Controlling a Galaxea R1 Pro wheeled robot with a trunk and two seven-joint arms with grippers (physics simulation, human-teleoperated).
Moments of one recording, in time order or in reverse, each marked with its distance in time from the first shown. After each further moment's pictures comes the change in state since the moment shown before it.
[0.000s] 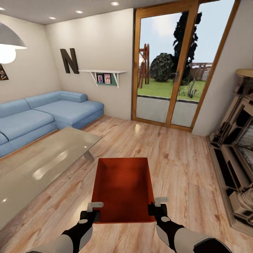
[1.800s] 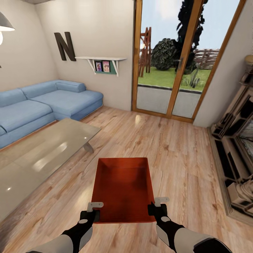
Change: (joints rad) left arm 0.000 0.000 0.000 0.000 0.000 0.000 0.000; right arm 0.000 0.000 0.001 0.000 -0.002 0.000 0.000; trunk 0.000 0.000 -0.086
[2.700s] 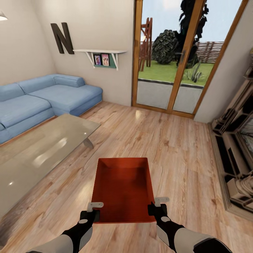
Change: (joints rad) left arm 0.000 0.000 0.000 0.000 0.000 0.000 0.000; right arm 0.000 0.000 0.000 0.000 0.000 0.000 0.000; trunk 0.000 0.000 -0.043
